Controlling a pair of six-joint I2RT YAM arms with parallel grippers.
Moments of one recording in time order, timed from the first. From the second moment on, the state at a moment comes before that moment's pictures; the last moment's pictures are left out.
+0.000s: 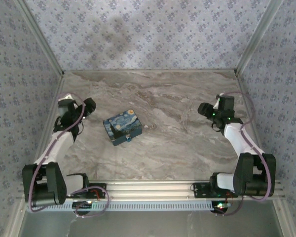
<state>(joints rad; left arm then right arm) 0.04 1.17 0.67 -0.03 0.09 -0.56 -0.02 1.29 0.78 -0.26 -0.18 0.44</state>
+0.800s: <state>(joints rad) -0.32 1.02 0.61 -0.26 0.17 -0.76 0.25 1.60 0.88 -0.47 -0.12 0.43</state>
